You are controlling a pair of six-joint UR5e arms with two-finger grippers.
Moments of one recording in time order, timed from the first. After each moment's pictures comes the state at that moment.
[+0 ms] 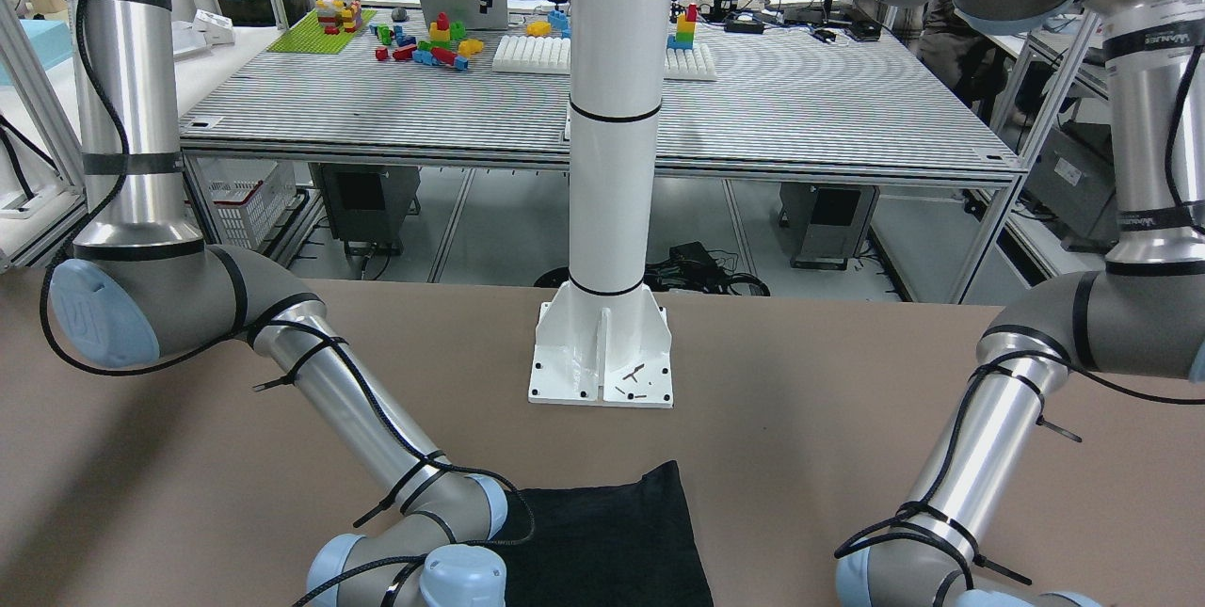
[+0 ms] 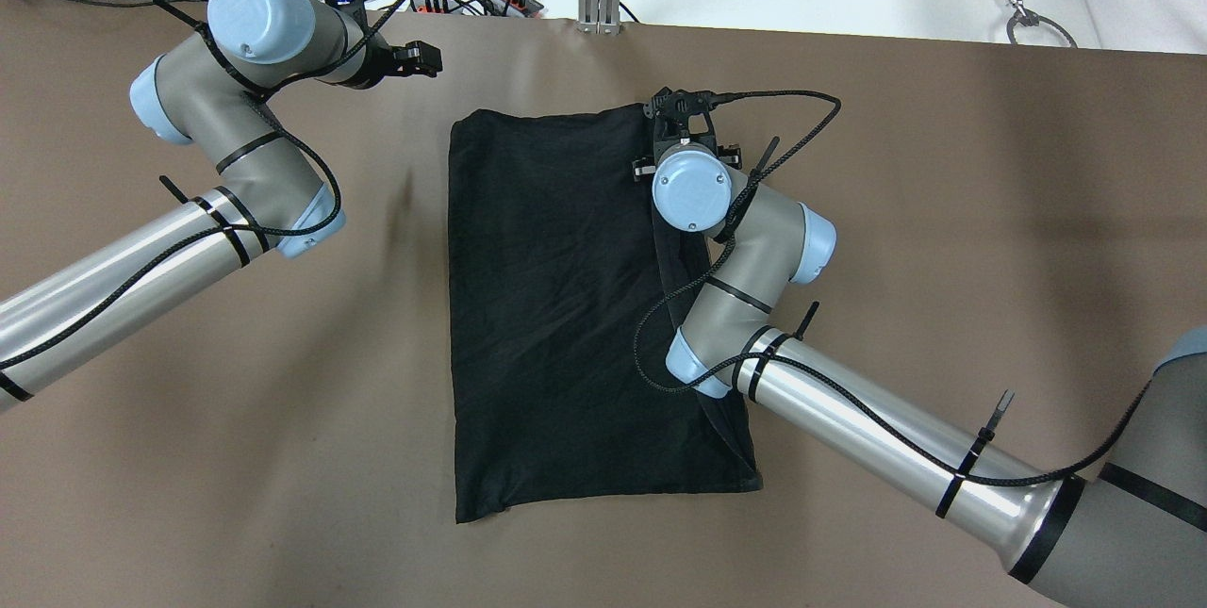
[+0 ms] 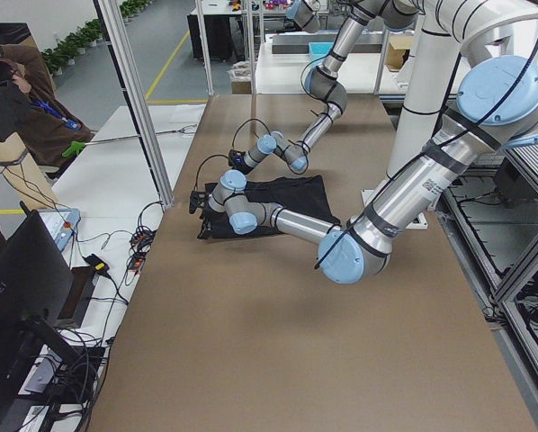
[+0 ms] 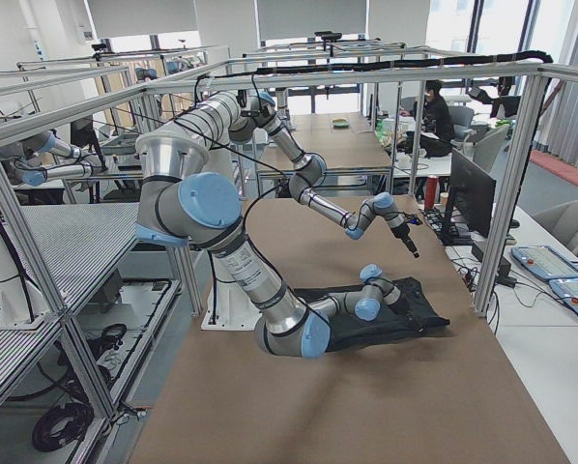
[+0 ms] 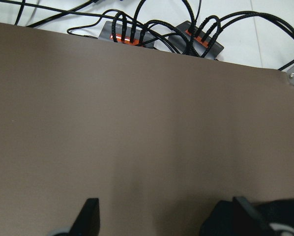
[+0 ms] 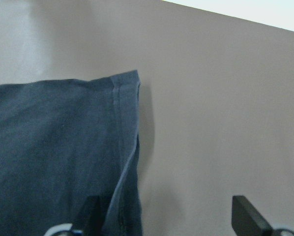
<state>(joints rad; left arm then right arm) -0.93 -2.38 -1.05 -2.33 -1.76 -1.15 0.69 -0.67 0.93 -0.92 1.32 0.95</state>
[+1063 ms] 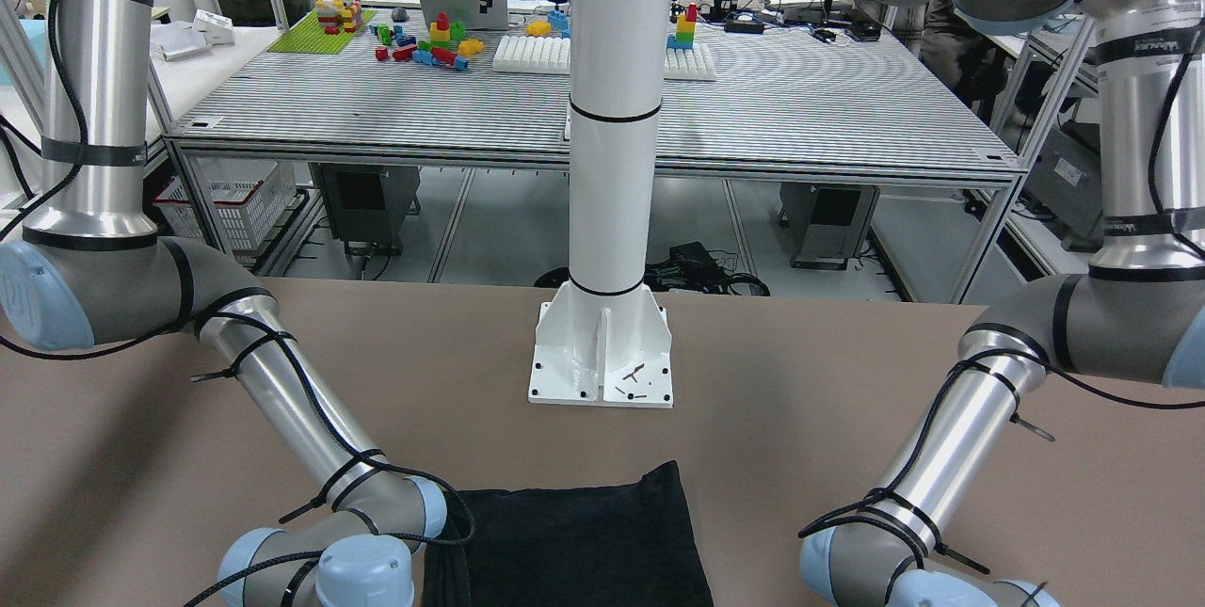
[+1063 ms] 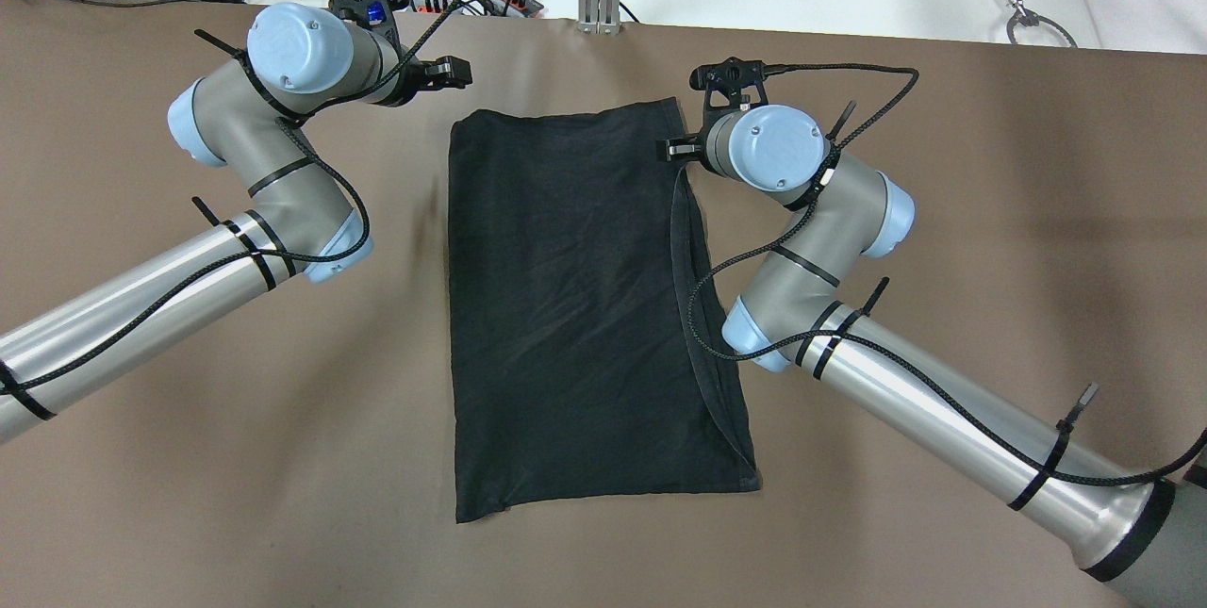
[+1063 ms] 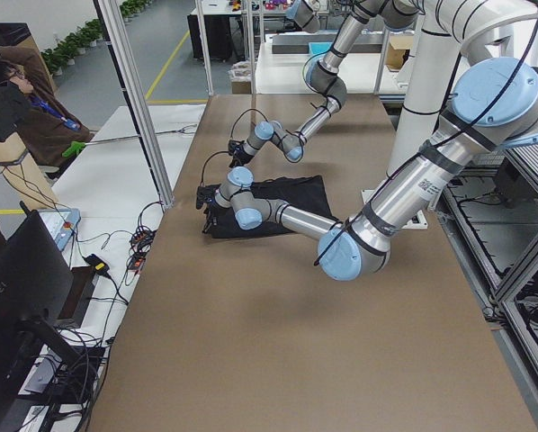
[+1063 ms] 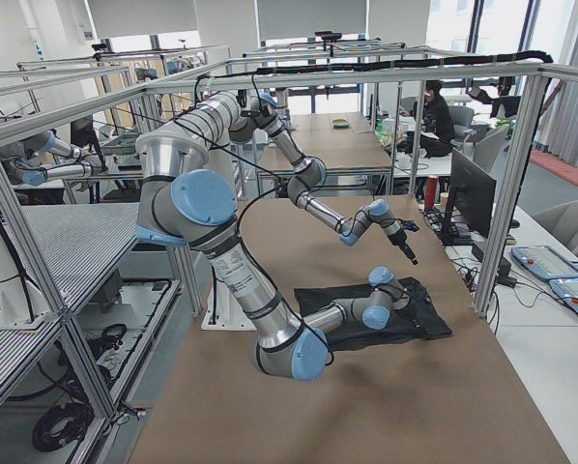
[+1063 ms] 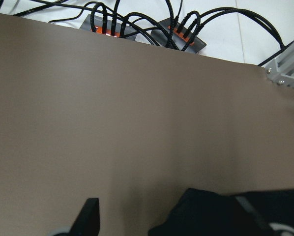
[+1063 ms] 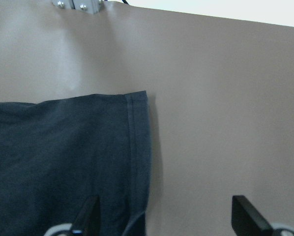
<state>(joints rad) -0.89 -2.39 -1.07 -2.33 -1.71 -1.20 0.76 -0.77 1.14 -0.90 1.55 0.94</state>
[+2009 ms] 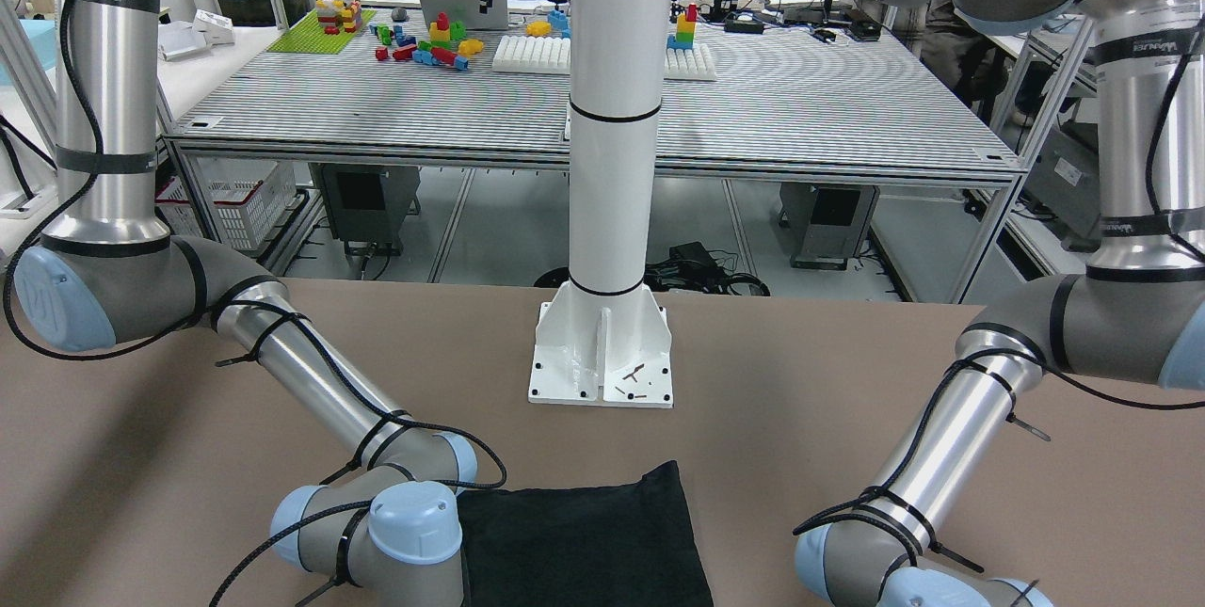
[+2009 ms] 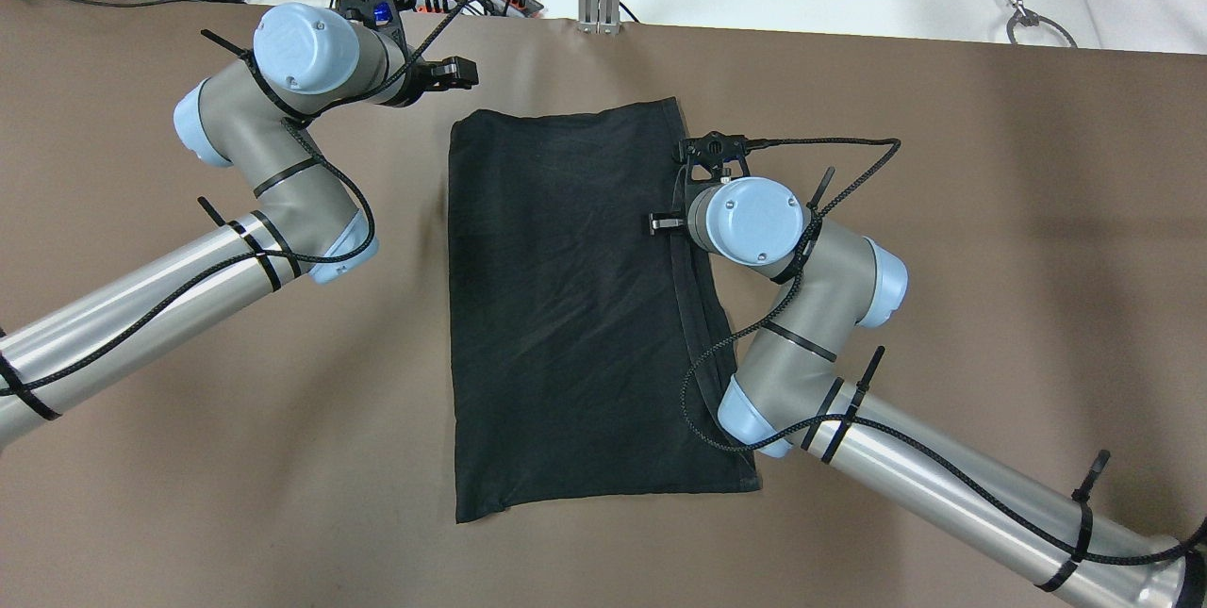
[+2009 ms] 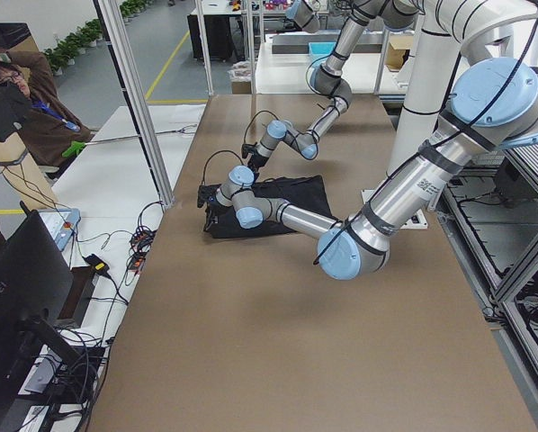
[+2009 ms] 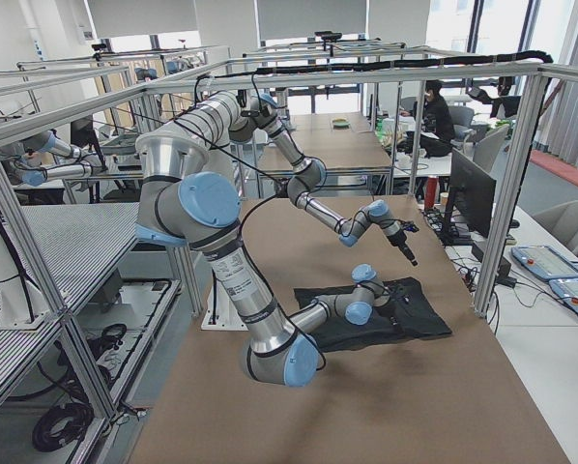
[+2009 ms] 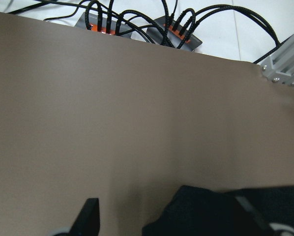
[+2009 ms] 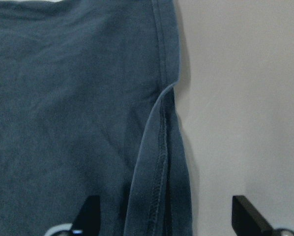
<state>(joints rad) -0.88 -2.40 -1.07 -2.33 -1.71 -1.20 0.66 -0.87 1.34 -1.08 1.56 1.01</state>
